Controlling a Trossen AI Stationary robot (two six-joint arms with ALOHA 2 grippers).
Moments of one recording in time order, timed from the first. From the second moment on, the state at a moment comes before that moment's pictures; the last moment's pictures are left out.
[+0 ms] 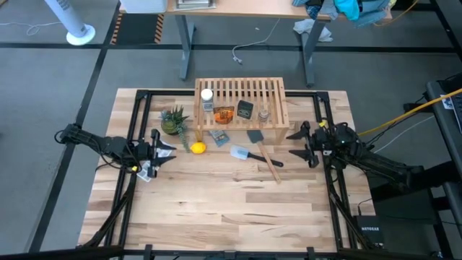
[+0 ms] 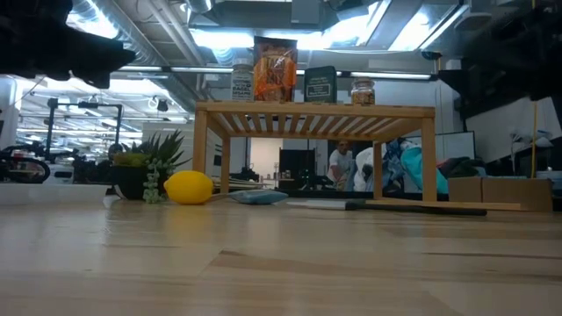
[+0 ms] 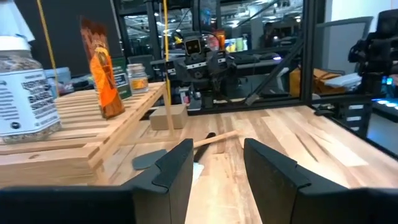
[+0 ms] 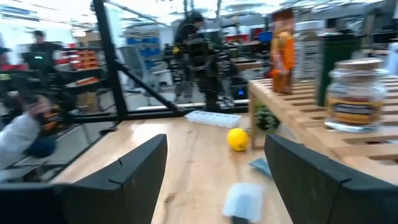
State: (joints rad) left arm -0.35 0.00 0.02 0.04 -0.40 0.14; right arm -0.41 0.00 0.01 0.08 -0.51 0.12
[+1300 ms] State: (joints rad) left arm -0.35 0.01 0.02 -0.01 -0.03 -0.12; right arm -0.41 0.00 0.01 0.08 -0.67 0.02
